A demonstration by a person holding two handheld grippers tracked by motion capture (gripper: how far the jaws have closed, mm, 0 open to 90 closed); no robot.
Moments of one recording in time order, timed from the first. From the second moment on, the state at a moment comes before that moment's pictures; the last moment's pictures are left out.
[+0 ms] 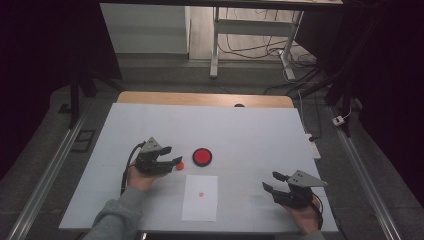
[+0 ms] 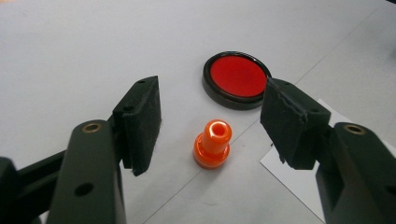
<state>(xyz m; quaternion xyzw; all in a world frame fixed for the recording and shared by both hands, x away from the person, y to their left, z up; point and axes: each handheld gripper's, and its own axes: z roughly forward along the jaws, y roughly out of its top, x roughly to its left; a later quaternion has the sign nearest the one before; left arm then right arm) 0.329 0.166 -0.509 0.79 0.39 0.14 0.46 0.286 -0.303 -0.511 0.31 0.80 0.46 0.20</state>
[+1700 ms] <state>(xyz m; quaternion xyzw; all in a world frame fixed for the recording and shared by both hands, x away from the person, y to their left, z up) 0.238 0.226 -0.511 0.80 0.38 0.11 0.45 0.289 -0.309 -0.511 0.30 0.81 0.46 0.21</state>
